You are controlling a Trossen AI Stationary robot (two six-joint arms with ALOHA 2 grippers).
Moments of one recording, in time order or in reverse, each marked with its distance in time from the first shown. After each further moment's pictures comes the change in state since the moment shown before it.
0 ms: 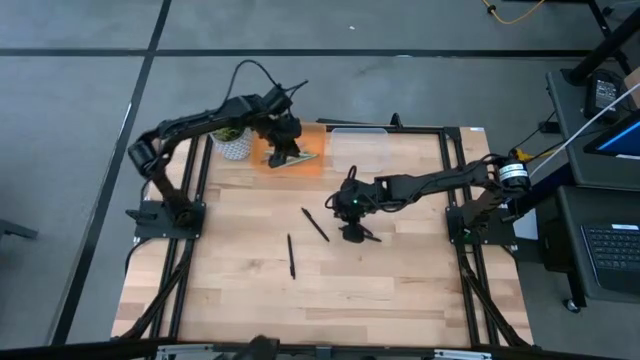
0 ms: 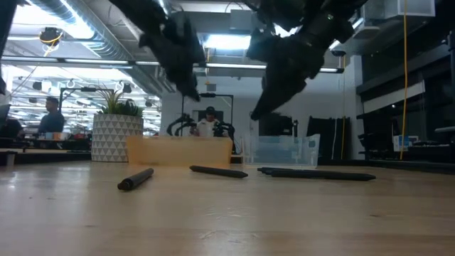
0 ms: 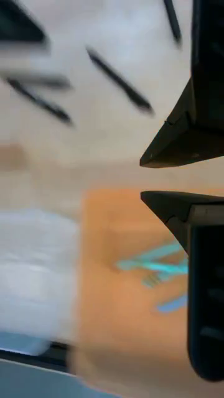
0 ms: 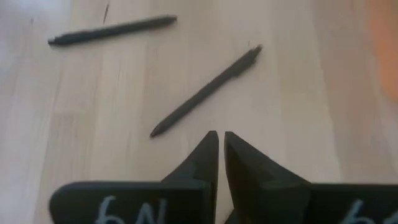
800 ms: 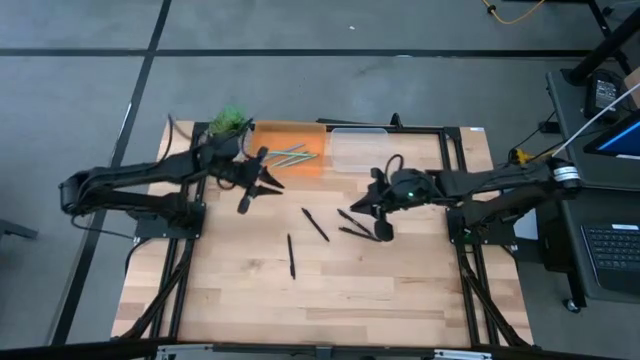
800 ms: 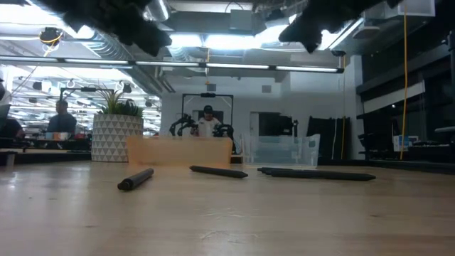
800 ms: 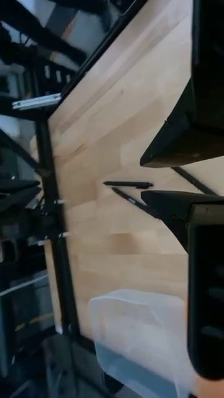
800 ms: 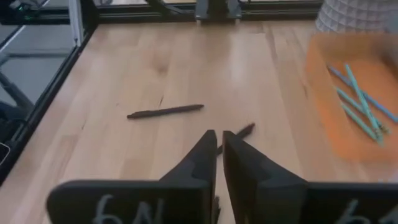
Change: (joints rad) left arm -0.311 -0.726 -0.676 0.632 0.016 -0.289; right arm 0.054 -0.458 -0.172 0.097 0.014 0.025
